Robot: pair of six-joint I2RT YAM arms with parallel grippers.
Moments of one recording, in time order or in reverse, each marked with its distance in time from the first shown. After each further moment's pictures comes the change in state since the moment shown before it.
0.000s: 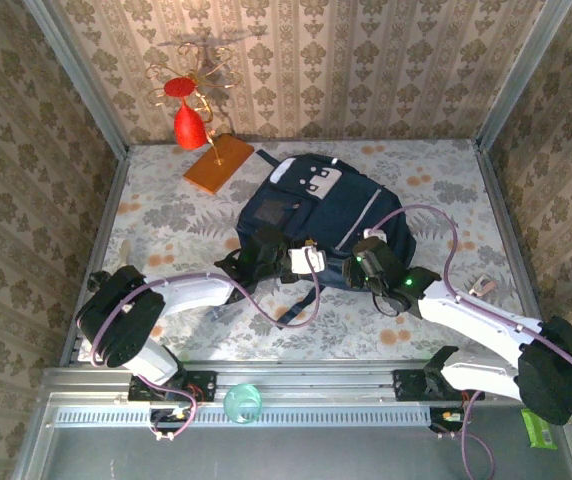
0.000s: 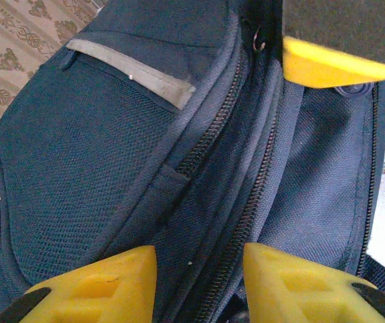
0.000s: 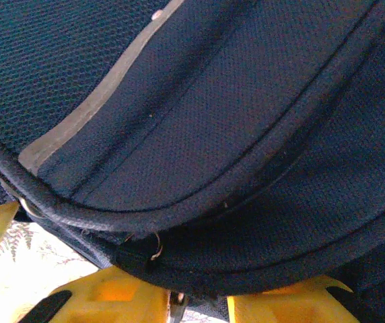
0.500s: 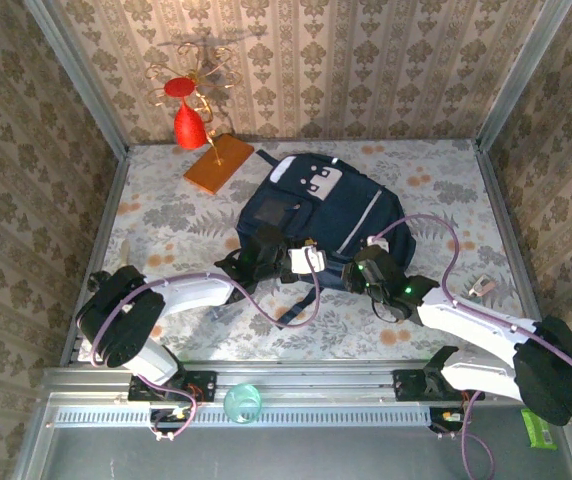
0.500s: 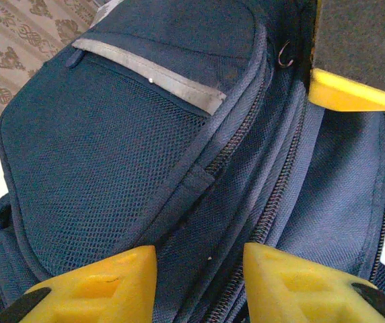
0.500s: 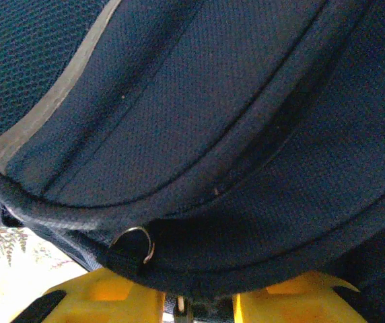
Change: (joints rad) left arm 0.000 0.000 0.000 0.000 -0.006 0.000; right arm 0.014 -0.008 -0.091 0.103 -0.012 0.076
